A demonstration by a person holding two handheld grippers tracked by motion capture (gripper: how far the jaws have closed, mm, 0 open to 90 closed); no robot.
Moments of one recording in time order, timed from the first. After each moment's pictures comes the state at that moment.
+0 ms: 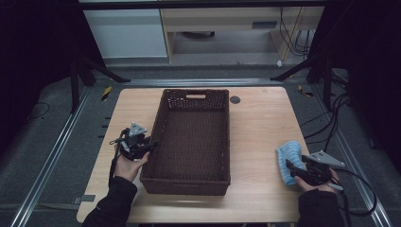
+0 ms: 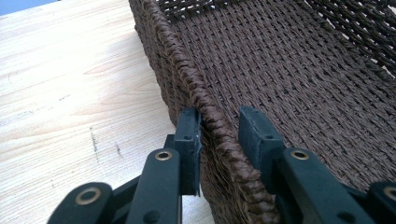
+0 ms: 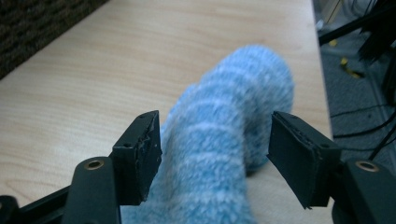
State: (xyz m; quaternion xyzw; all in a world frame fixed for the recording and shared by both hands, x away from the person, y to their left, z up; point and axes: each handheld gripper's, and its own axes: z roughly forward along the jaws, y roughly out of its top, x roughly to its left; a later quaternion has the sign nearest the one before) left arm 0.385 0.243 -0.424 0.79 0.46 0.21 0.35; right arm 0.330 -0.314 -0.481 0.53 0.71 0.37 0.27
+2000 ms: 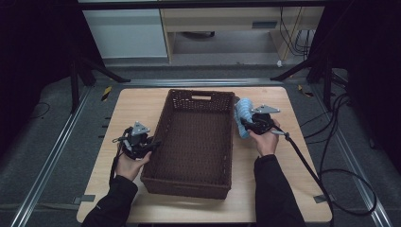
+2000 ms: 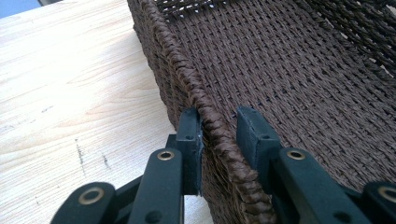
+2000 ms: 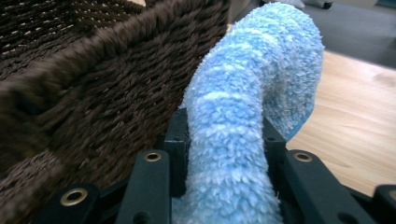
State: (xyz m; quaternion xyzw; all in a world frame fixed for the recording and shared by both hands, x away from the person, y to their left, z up) left arm 0.389 0.237 -0.423 0.80 0.44 0.20 0.36; right arm 0.494 -0.185 -0.465 0.44 0.76 0.42 0.24
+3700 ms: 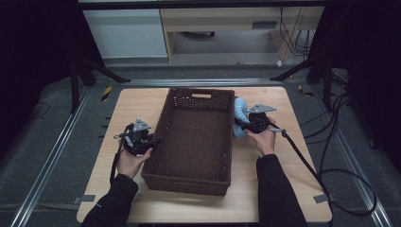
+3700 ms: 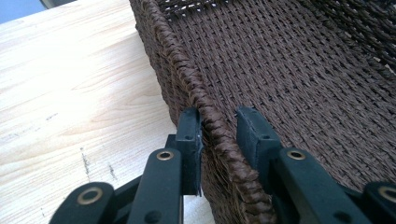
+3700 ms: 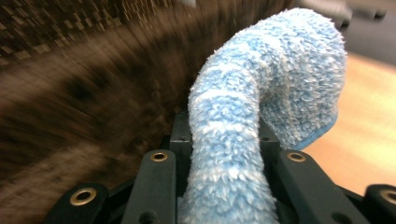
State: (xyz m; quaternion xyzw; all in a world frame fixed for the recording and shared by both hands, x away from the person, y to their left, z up) left arm 0.403 0.236 -0.423 0.80 0.44 0.20 0.35; right arm 0.502 -0.179 -0.464 0.37 0.78 0.45 0.21
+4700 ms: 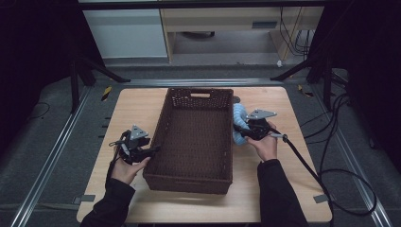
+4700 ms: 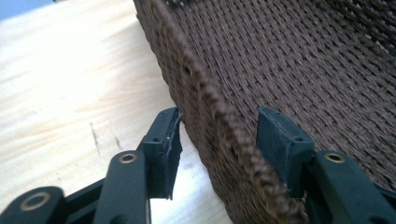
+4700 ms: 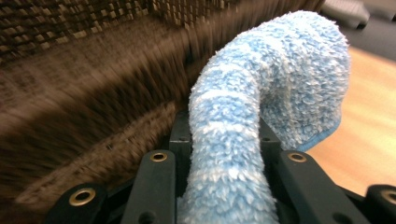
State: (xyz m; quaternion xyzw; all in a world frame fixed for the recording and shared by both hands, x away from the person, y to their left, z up) left arm 0.374 0.240 -0.420 0.80 0.45 0.20 0.34; right arm 0.473 -0.175 -0.456 0.35 0.80 0.45 0.20
